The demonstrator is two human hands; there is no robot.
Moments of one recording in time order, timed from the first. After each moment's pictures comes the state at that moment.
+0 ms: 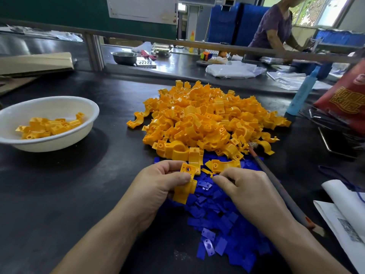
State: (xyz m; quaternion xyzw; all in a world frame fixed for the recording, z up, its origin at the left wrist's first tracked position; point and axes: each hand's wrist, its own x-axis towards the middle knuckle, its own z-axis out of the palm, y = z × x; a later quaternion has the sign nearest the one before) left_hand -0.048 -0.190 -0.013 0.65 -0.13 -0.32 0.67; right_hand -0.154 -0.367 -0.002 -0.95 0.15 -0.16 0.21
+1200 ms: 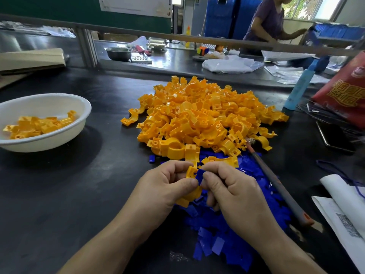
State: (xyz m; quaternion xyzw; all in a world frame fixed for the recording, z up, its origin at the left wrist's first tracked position) left_hand -0.060 -0.193 -0.022 0.68 -0.24 -0.27 0.63; right_hand -0.159 -0.339 -0.006 -0.87 0.06 -0.22 0.44
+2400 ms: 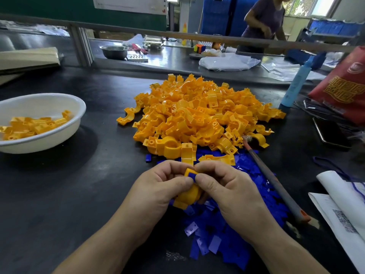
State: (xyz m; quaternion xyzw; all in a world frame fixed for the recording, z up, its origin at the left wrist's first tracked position) left_hand -0.064 -0.195 -0.020 0.62 -0.22 -0.31 0.68; right_hand -0.158 -0.342 -0.007 -0.79 0.05 -0.16 0.60
